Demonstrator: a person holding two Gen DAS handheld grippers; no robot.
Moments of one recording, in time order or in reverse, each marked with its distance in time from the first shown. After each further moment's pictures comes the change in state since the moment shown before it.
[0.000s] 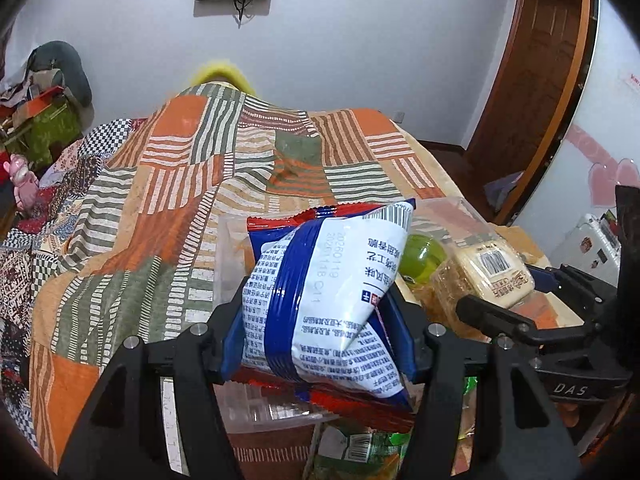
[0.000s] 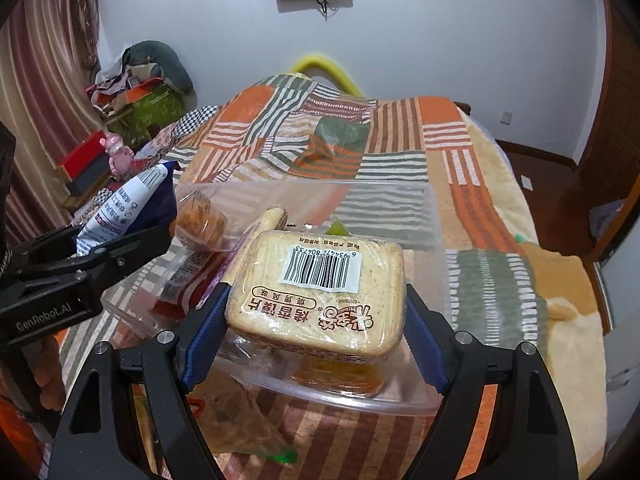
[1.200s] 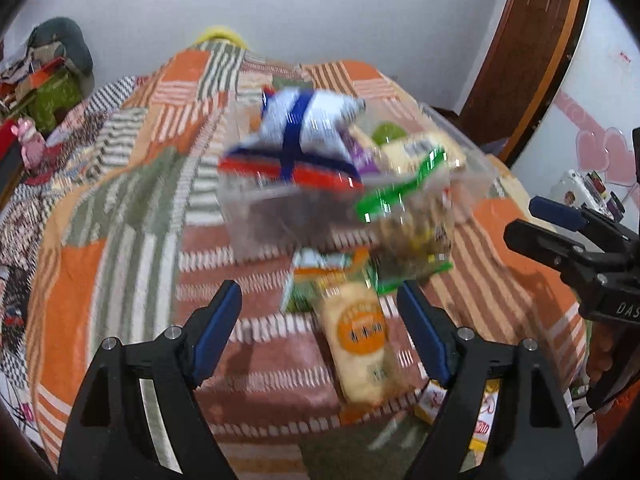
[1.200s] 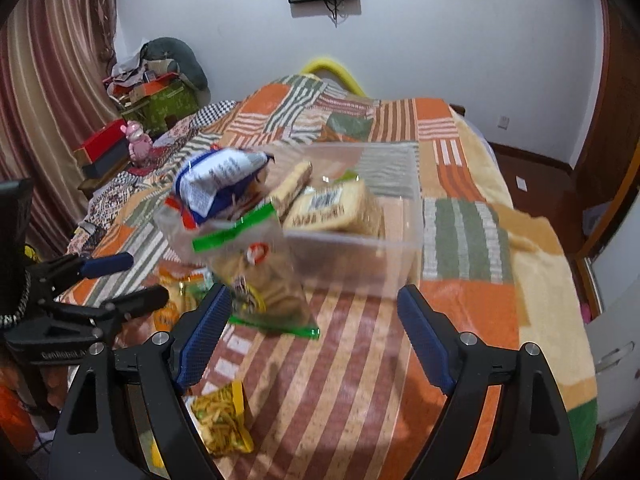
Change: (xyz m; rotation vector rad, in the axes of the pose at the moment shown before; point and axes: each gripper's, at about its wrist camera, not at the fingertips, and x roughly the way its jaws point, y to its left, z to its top) left arm -0.057 -0.009 -0.100 -0.010 0.135 -0.024; right arm -0.061 0.014 -0.051 -0.036 -0.002 -0.003
